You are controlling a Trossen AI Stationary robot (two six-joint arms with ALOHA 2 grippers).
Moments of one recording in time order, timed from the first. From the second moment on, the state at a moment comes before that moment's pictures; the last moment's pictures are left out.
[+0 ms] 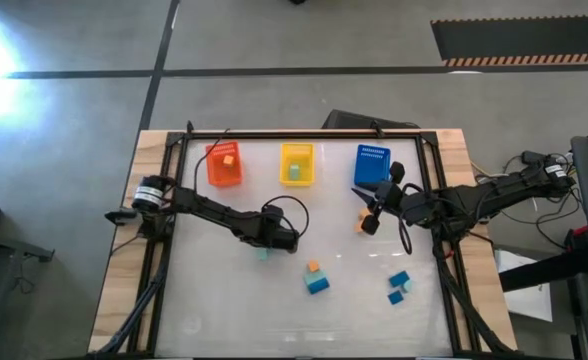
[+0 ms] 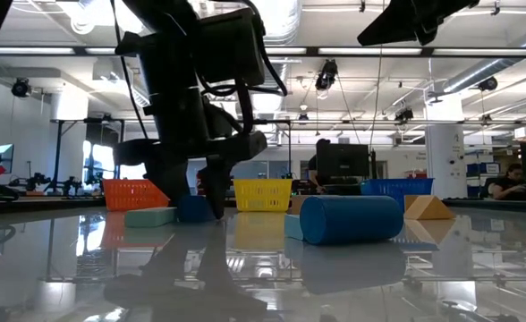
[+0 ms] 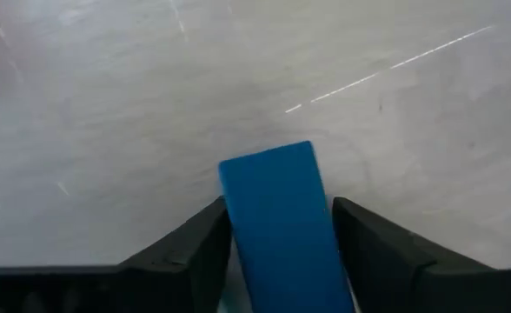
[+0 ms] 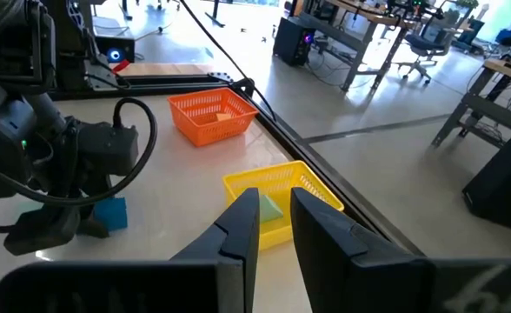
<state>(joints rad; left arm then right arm) -0.16 1.91 1.20 -0.66 -0.40 -1.32 0.25 0.99 0.74 -0.14 0.75 0.07</state>
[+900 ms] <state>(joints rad) -0.16 1.65 1.18 -0.37 -0.59 -0.72 0.25 0.99 0.73 -0.13 0.63 0.02</state>
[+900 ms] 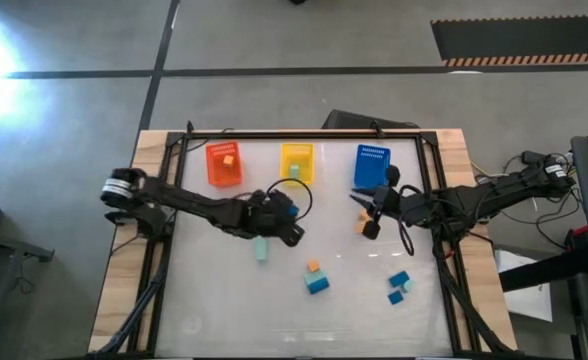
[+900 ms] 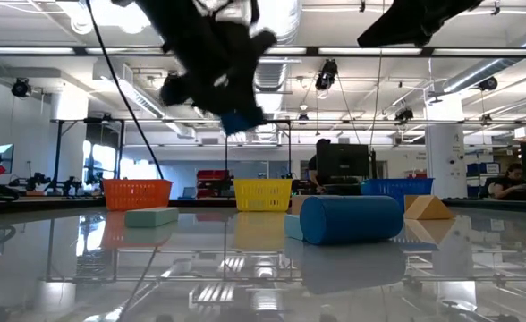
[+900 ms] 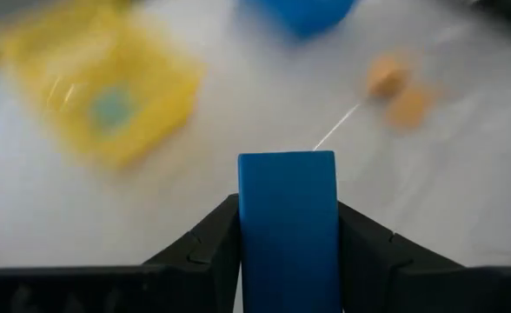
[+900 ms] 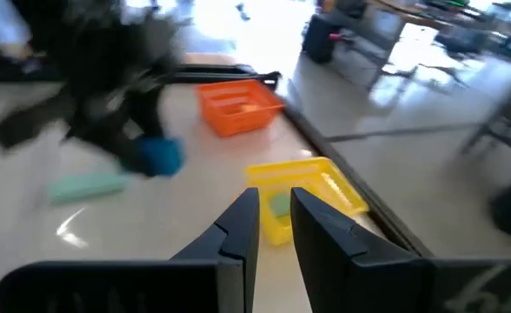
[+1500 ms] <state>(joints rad) -0.20 1.57 1.01 0.57 -0.13 0.01 0.25 1.02 0.64 0.29 0.20 -0.11</state>
